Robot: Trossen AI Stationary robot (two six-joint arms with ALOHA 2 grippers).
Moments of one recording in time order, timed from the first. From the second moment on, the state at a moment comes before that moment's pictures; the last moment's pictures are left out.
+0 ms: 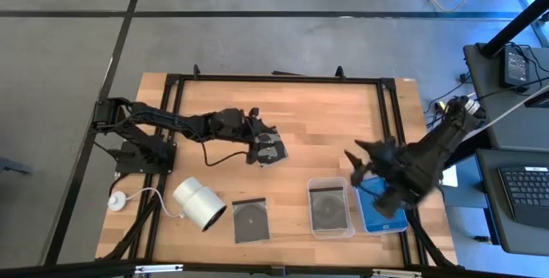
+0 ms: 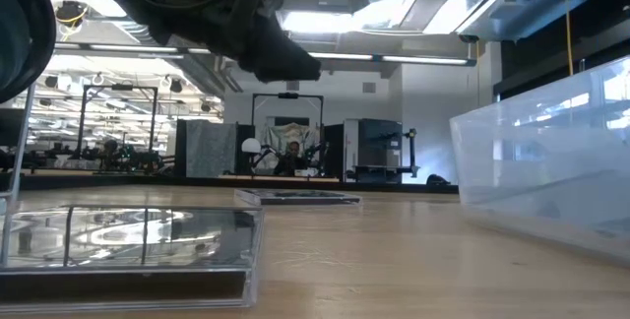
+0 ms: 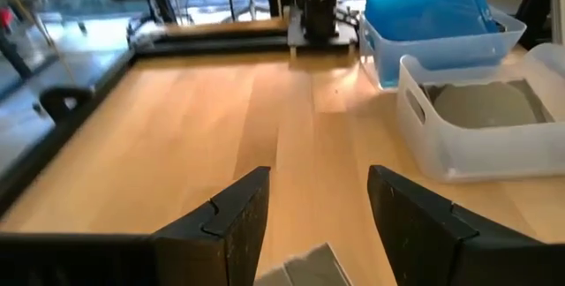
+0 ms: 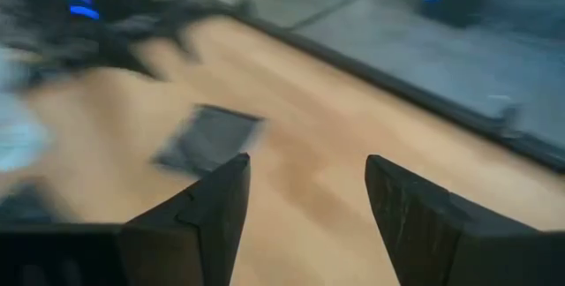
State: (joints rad) left arm 0.13 1.47 0.69 0.45 0.07 0.07; right arm 0.86 1.29 1.09 -1.45 1.16 1.73
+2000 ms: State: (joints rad) left arm 0.24 1.47 0.69 -0.22 -0.01 0.34; right arm -0.17 1.76 0.73 0.34 -0.16 -0.06
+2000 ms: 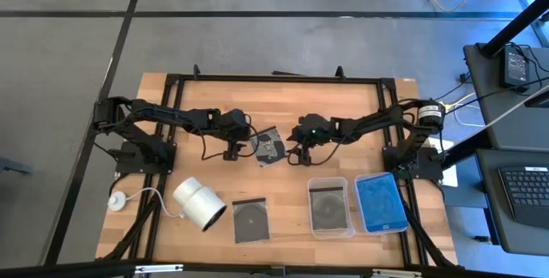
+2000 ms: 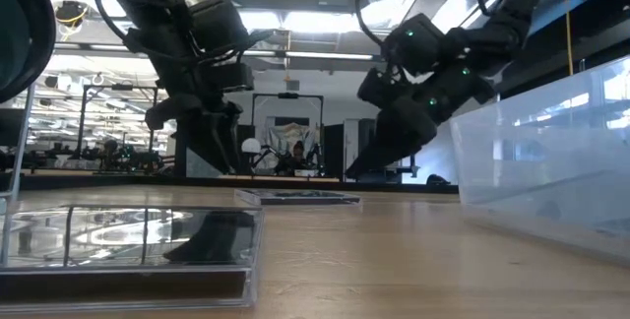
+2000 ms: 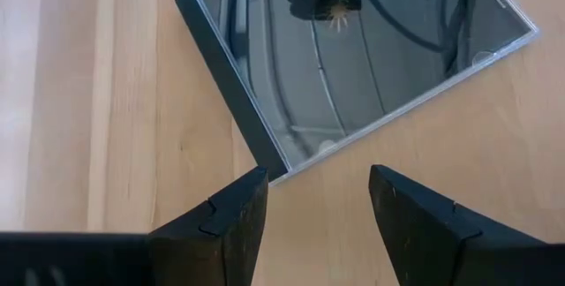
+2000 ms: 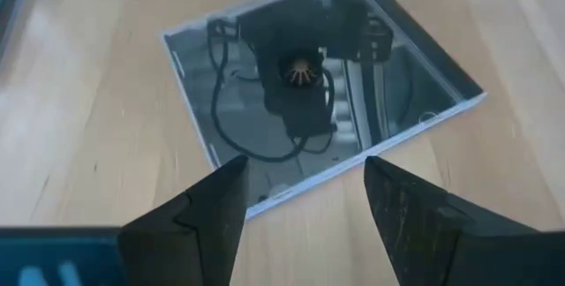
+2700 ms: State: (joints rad) left arm 0.38 1.62 0.70 -0.13 0.14 0.38; right arm -0.09 1.76 0.74 0.20 -0.05 -0.08
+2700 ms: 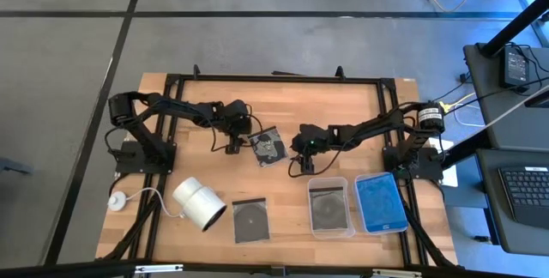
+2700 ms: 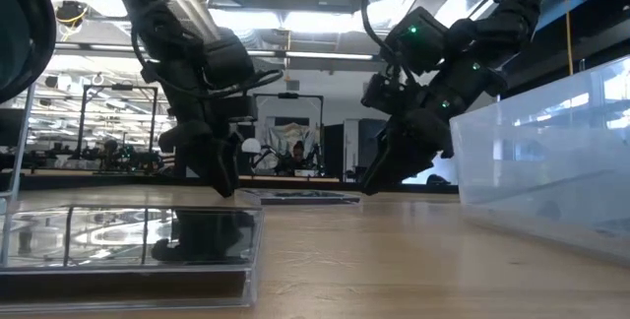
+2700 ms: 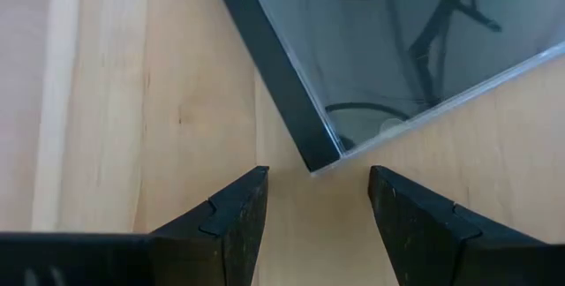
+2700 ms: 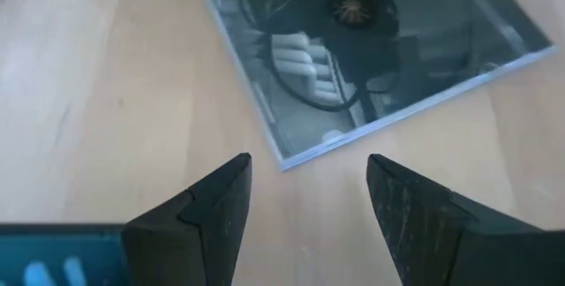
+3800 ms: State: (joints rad) left arm 0.31 1.69 0.69 -0.05 0.30 0.21; right arm -0.12 1.82 0.75 0.18 -0.05 -0.14
